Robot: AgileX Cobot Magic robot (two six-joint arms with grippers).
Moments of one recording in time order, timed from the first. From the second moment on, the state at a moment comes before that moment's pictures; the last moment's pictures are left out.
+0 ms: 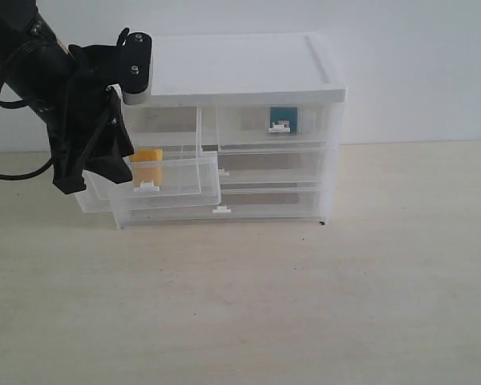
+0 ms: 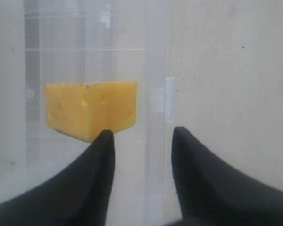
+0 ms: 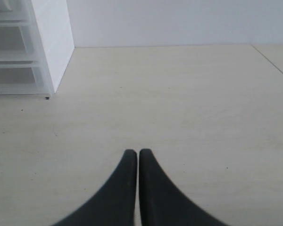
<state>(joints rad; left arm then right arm) -0.37 1.74 -1.50 -0.16 1.02 1.23 -0.01 0.03 0.00 0.00 0.33 0.00</state>
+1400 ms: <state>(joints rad) -0.36 1.75 -1.55 -0.08 0.96 1.26 -0.01 0.03 0.00 0.00 0.33 0.00</state>
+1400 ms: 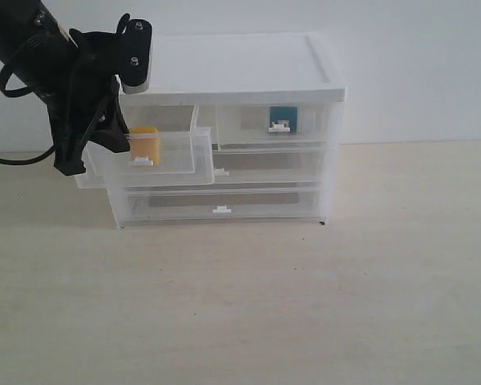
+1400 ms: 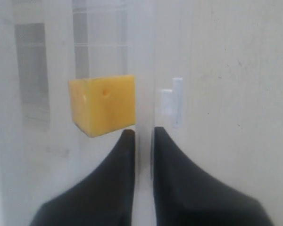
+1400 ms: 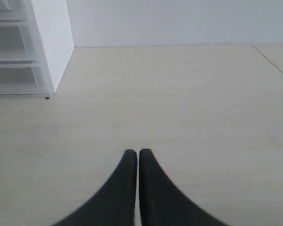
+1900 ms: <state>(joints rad) -0.36 1.81 -1.55 -0.05 0.76 1.22 -0.01 0.03 0.00 0.00 0.33 0.00</state>
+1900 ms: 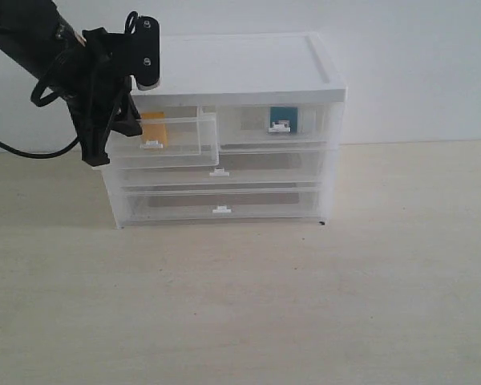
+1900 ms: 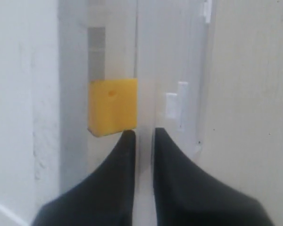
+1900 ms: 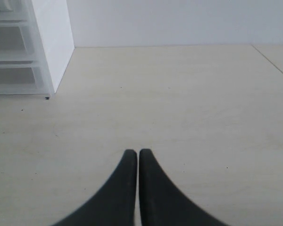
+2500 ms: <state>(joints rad) -0.36 1.72 -1.56 -0.15 1.04 1.14 -0.01 0.03 0.00 0.00 0.33 0.00</state>
